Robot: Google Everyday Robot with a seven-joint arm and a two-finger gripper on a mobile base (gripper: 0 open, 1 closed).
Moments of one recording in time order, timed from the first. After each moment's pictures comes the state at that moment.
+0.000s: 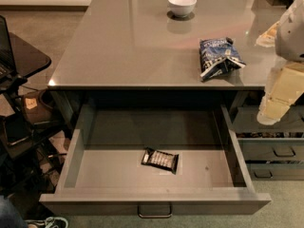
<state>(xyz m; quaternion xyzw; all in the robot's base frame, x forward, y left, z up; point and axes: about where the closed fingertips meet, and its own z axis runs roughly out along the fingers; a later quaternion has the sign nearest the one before) 0.438 -0.217 0.976 -0.60 0.78 -0.03 0.16</state>
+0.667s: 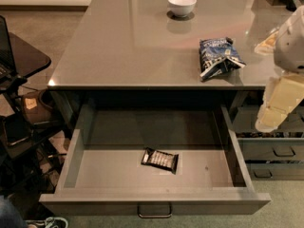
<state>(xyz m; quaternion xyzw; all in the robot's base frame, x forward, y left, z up) 0.436 -0.216 0.960 -0.61 0.78 -0.02 0.16</state>
